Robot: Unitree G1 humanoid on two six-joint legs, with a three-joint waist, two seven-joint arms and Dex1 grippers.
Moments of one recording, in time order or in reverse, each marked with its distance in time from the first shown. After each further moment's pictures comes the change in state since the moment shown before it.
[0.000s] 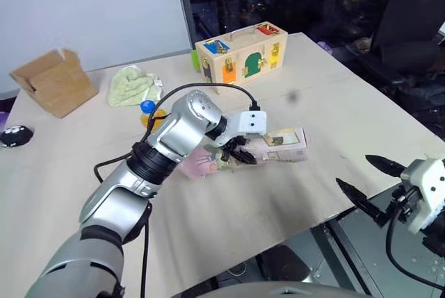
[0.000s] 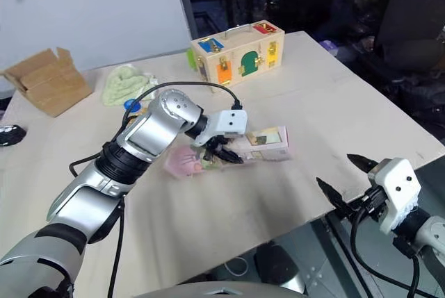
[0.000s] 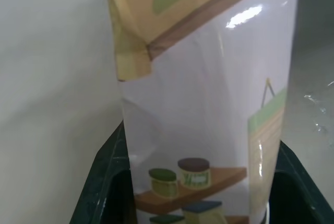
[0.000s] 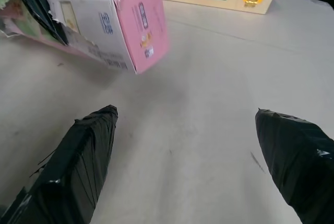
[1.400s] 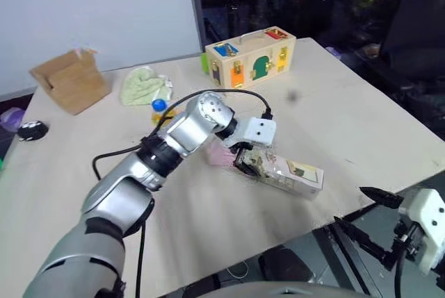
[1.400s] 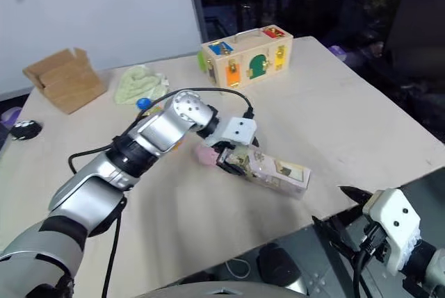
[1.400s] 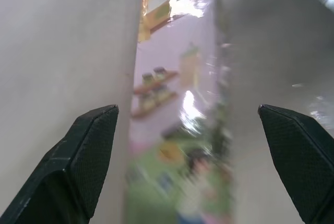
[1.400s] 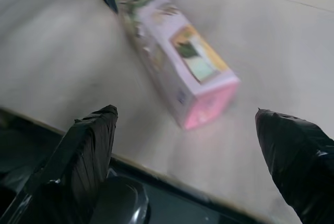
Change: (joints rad) left arm -0.095 -0.051 -0.155 0.255 -0.050 -0.405 0.005; right arm 0.282 0.033 -0.086 -0.179 -0.001 0.014 0.094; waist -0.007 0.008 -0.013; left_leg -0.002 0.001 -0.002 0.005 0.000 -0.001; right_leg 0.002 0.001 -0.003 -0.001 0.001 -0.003
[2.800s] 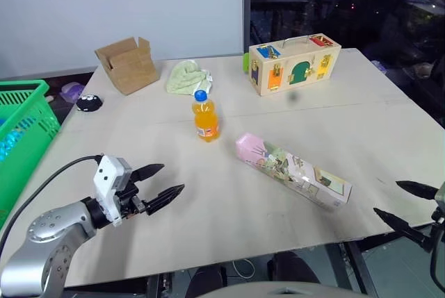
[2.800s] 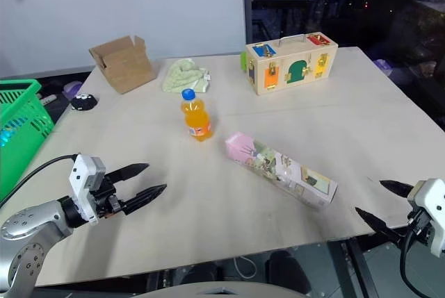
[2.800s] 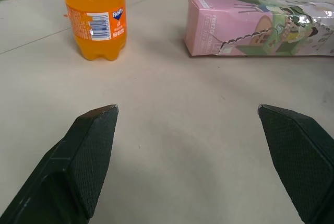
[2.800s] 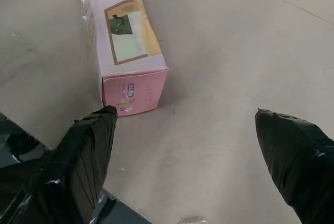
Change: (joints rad) left arm 1.310 0.215 1.092 -0.668 -0.626 0.154 0.482; right arm -0.164 -0.095 -0.084 0.489 -0.130 -0.201 0.307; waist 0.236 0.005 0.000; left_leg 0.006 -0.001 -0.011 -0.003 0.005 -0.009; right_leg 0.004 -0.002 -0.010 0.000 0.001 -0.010
